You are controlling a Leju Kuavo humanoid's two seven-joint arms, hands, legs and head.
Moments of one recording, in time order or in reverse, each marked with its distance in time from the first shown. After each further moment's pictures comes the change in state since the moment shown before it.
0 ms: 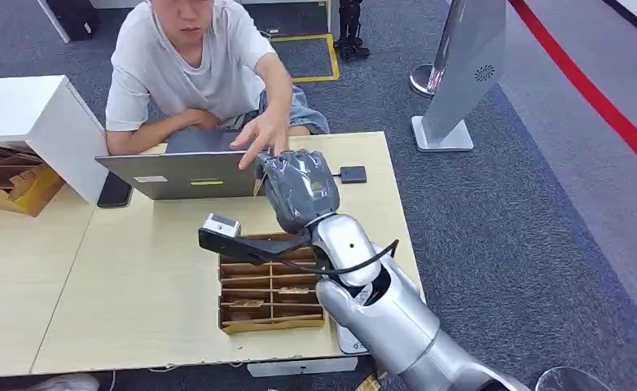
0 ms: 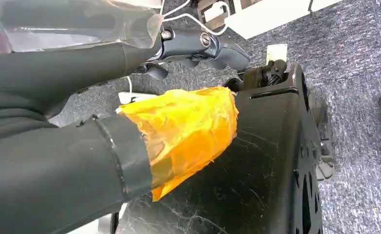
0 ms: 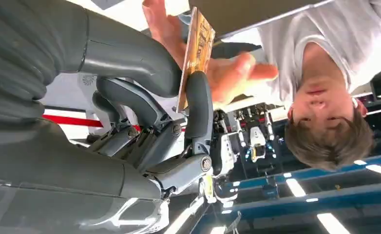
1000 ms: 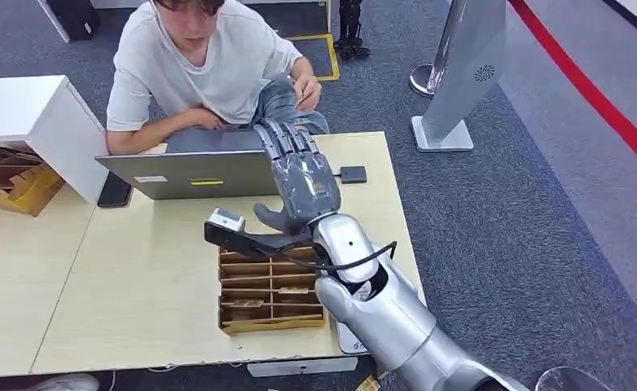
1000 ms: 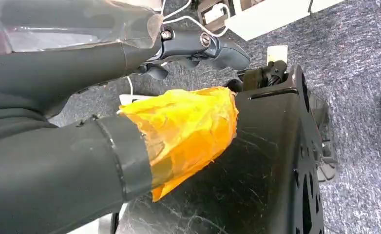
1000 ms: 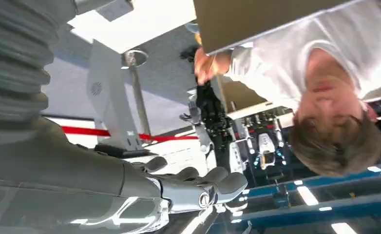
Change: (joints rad) left arm -0.001 0.000 -0.018 0.000 0.005 0.002 0.003; right arm -0.010 0.014 -0.018 0.076 0.007 -0.018 0.021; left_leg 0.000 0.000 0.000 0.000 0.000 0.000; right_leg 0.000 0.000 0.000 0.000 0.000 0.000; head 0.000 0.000
